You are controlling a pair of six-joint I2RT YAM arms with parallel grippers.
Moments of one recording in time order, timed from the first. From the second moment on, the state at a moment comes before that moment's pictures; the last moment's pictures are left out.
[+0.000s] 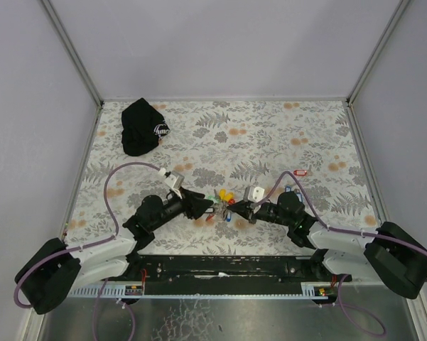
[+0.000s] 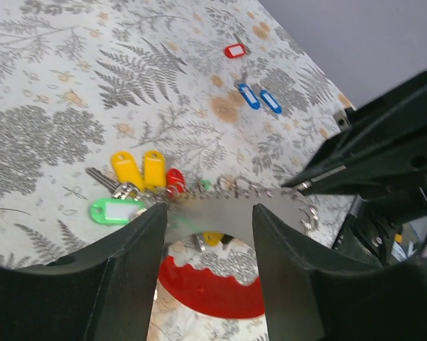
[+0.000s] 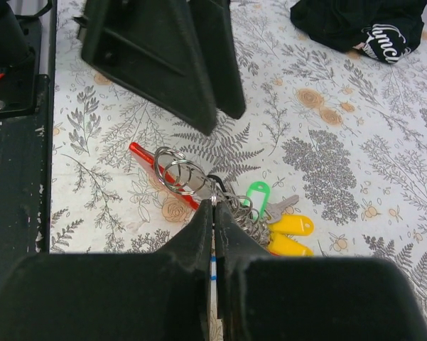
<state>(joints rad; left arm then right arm) -0.76 0.96 0.13 0.73 0.17 -0.51 0.82 1.12 0.23 0.76 -0.44 -0.18</state>
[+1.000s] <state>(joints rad) -0.80 1.30 0.08 1.14 0.27 -0.57 0.82 1.34 0.24 0.97 -0.38 0.04</state>
